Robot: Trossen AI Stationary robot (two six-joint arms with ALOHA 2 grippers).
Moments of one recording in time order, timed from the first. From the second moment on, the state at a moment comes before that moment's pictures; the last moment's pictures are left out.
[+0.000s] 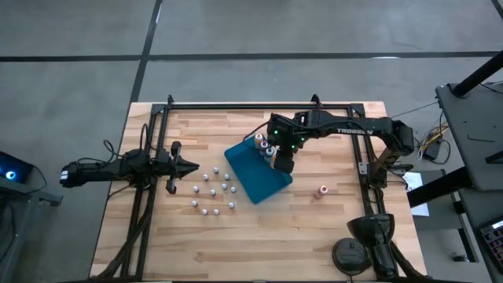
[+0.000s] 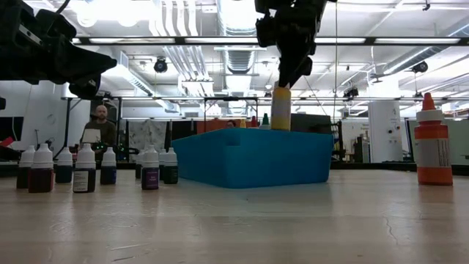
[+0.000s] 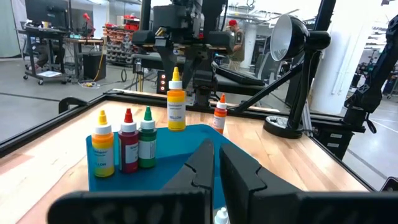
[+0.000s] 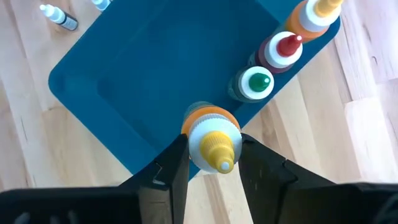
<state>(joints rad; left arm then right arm) 0.03 0.04 0.01 0.02 0.01 -0.13 -0.18 1.71 1.53 -1.04 -0.08 0.14</state>
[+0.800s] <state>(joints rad) 0.03 0.04 0.01 0.02 0.01 -0.13 -0.18 1.79 1.53 -1.04 -0.08 0.14</state>
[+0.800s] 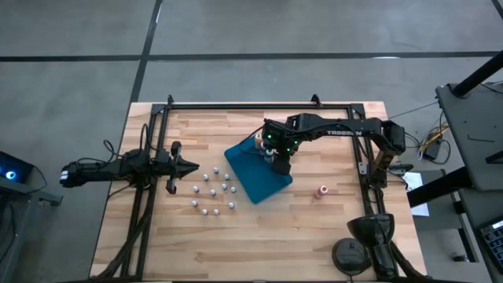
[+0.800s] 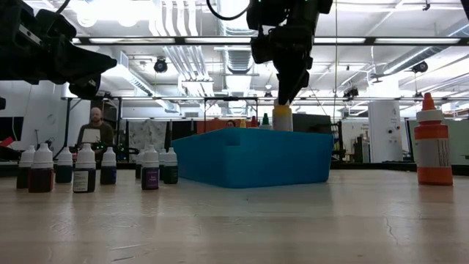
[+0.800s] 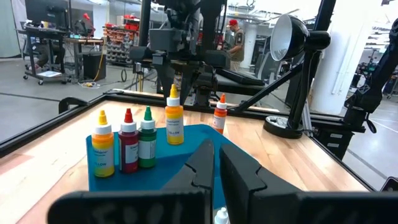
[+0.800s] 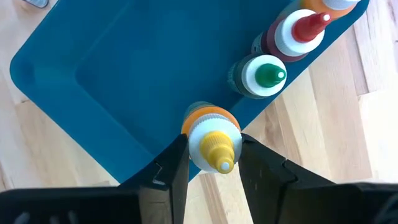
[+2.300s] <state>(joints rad) 0.03 0.04 0.01 0.02 0.01 -0.13 -0.17 1.79 1.48 -1.03 -0.03 0.16</state>
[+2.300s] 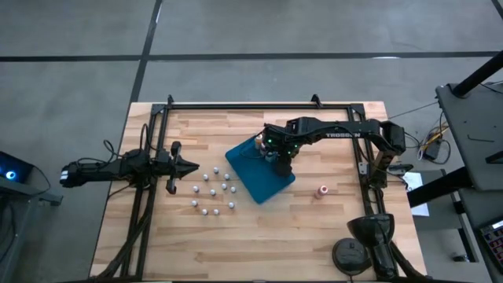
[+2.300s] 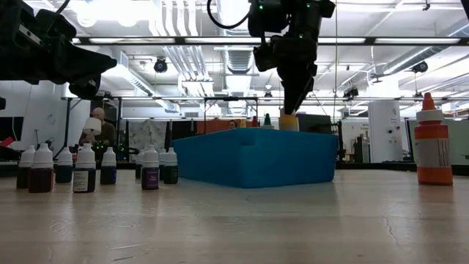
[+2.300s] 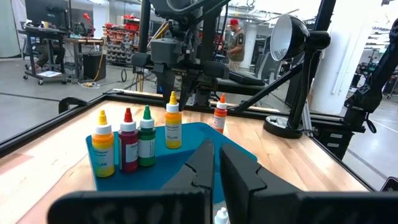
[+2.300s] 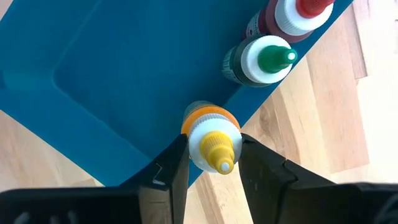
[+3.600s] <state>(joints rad) 0.03 0.04 0.01 0.02 0.01 -0.13 -0.17 1.79 1.39 -0.90 0.03 0.18</state>
